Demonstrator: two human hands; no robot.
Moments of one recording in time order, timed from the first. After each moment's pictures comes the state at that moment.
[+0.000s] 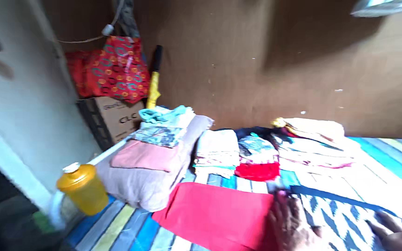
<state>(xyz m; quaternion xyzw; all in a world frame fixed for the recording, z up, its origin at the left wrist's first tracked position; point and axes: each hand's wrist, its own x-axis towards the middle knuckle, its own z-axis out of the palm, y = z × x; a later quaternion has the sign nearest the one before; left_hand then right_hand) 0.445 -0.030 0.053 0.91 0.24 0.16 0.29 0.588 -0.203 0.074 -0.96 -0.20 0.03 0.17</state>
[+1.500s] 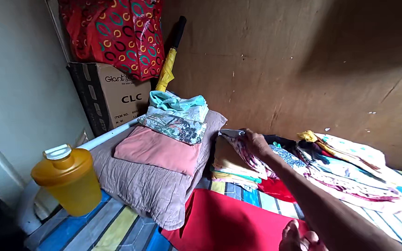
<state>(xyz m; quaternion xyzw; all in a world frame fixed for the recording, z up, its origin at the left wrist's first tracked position) 0.348 0.047 0.133 0.18 0.26 0.14 0.94 0.506 0.197 0.208 -0.81 -0.53 -0.02 0.24</state>
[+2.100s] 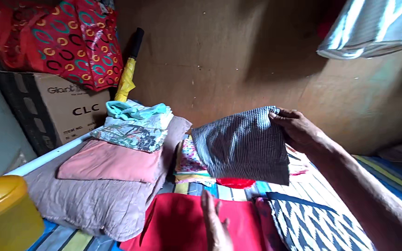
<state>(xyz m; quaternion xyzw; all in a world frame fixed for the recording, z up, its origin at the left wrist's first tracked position) 0.347 0.075 0.128 0.30 0.31 0.33 0.84 0.508 0.022 0.319 -0.67 -0.34 0.07 0.65</state>
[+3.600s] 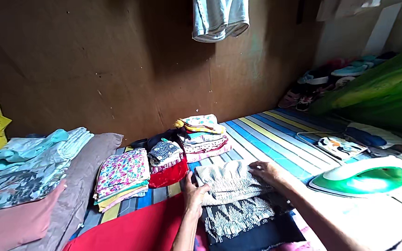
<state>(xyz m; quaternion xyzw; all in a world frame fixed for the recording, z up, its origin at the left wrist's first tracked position) 0.482 -0.007 0.104 0.65 0.23 0.18 0.70 0.592 -0.230 0.143 -0.91 -0.11 0.13 0.39</state>
